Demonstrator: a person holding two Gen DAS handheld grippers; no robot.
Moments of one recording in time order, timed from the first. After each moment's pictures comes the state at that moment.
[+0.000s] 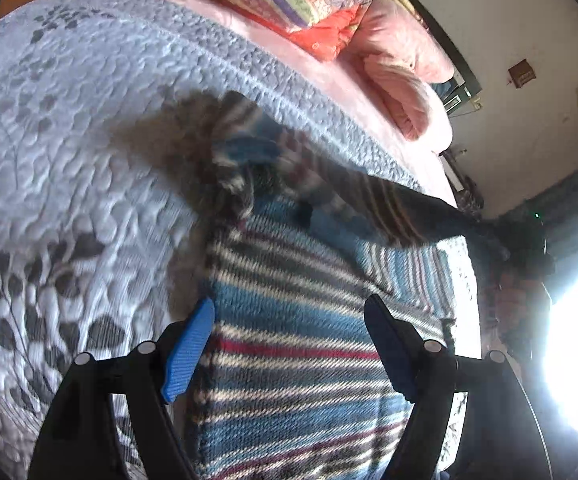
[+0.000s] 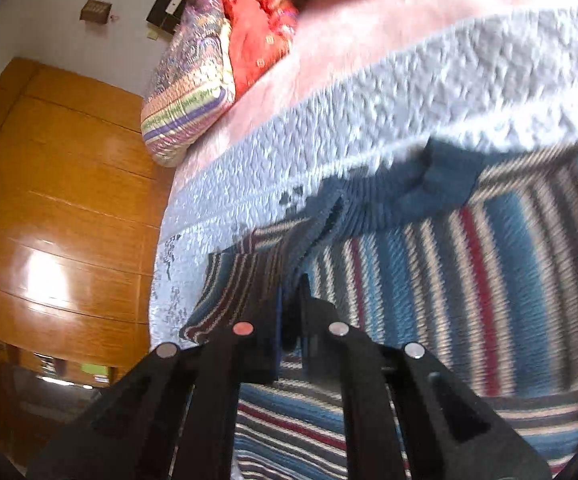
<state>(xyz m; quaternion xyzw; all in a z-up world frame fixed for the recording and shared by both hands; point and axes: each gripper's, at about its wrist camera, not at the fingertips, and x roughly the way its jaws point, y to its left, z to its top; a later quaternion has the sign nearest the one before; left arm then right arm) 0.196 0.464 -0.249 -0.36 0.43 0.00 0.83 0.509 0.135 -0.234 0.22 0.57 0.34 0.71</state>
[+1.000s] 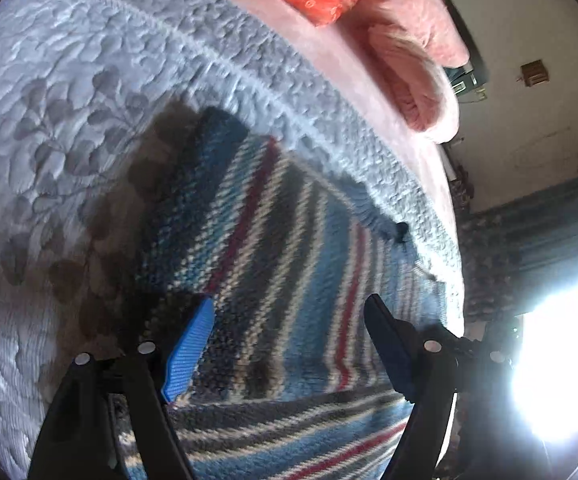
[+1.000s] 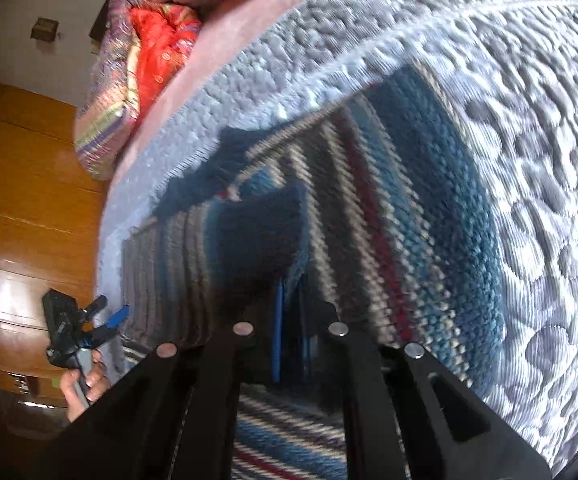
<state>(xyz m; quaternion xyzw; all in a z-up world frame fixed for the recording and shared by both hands) 0.354 0.457 -0.315 -0.39 0.49 -0.06 0.78 0.516 0.003 -0.347 0.20 0.61 0.26 0.72</state>
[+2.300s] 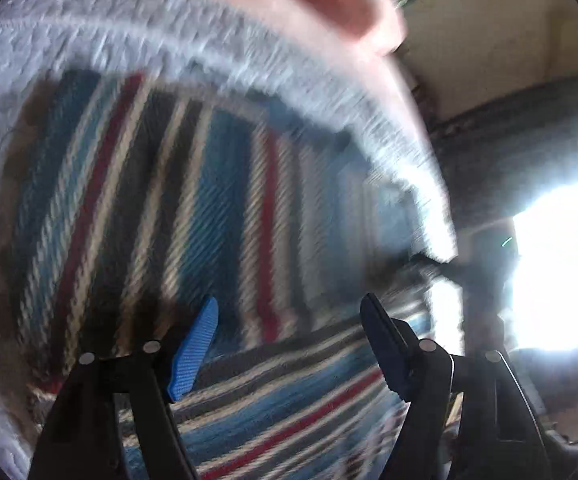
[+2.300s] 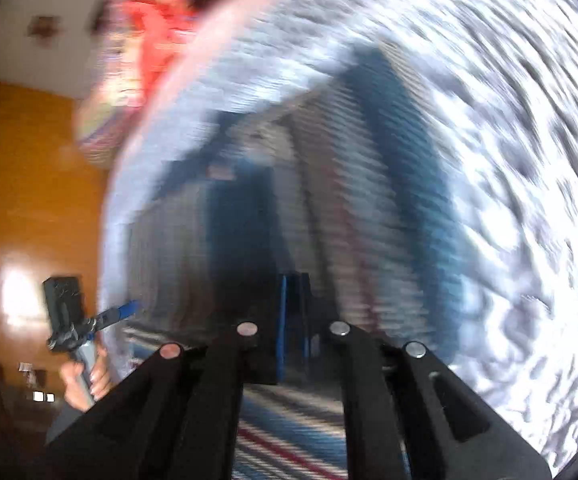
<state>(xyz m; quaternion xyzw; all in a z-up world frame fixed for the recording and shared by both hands) 0.373 0.394 -0.321 -0.28 0.57 -0.17 0.75 0.505 -0.020 -0.339 0.20 0.64 0.26 0.70</state>
